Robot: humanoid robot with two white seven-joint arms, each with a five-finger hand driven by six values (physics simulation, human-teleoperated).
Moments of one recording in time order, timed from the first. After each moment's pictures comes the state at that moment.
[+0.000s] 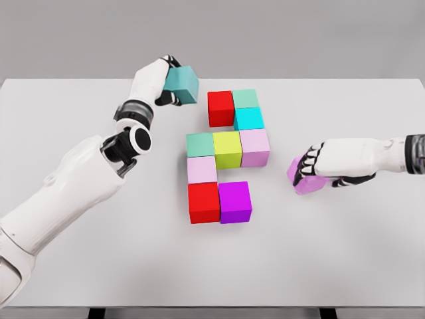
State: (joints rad) left arm -0.79 0.30 -0.91 -1.34 -0.10 0.61 0.25; right arm -0.74 -1.05 0.86 -1.68 0.25 -0.61 0.61
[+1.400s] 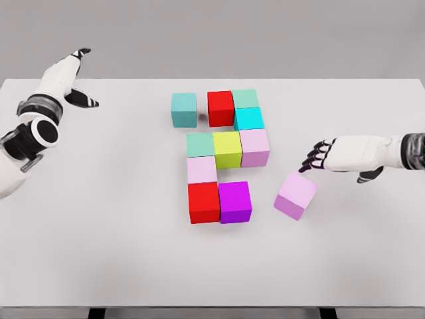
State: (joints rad) left arm -0.85 0.75 -1.03 -1.46 0.18 0.60 0.28; right arm -0.73 -0.99 0.85 -1.55 0.46 -0.61 0.61
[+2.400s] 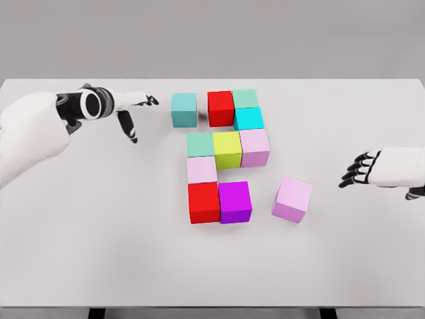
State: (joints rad) left arm -1.11 0.48 -1.27 -1.04 -0.02 0.33 -0.46; right arm -0.70 -1.27 0.88 -1.70 0.33 -0.61 0.61
